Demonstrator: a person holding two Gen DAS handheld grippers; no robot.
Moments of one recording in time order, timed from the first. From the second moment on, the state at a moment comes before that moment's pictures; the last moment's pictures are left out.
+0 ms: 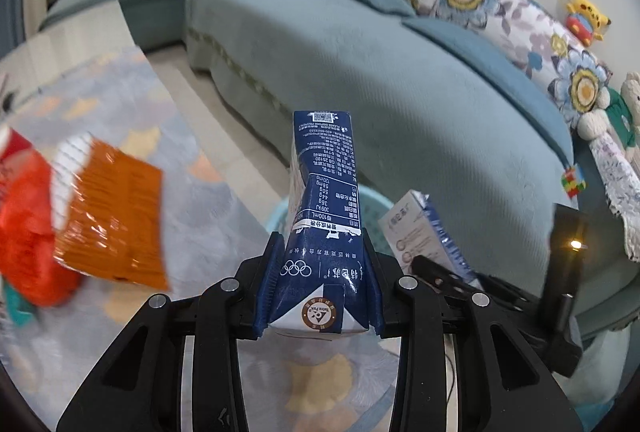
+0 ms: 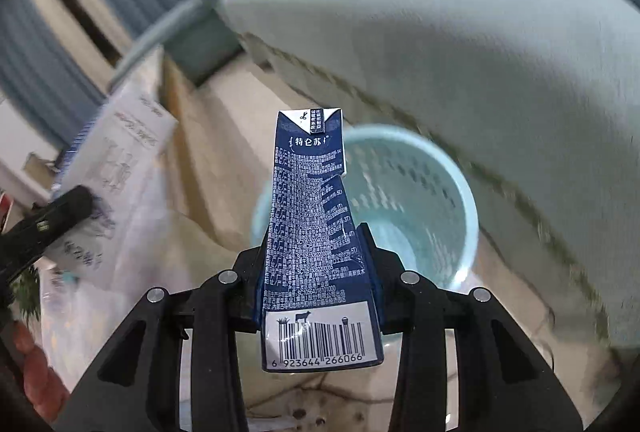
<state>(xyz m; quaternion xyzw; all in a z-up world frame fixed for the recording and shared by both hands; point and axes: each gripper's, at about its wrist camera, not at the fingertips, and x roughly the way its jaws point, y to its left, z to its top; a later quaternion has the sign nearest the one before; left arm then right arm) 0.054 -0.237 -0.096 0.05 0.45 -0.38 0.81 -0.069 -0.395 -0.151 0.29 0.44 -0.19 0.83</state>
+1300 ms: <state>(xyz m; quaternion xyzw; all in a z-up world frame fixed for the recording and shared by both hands) 0.057 -0.090 0.012 -0.04 0.32 -0.31 0.89 -0.033 -0.270 -0.029 0.16 0.34 -0.09 0.92</state>
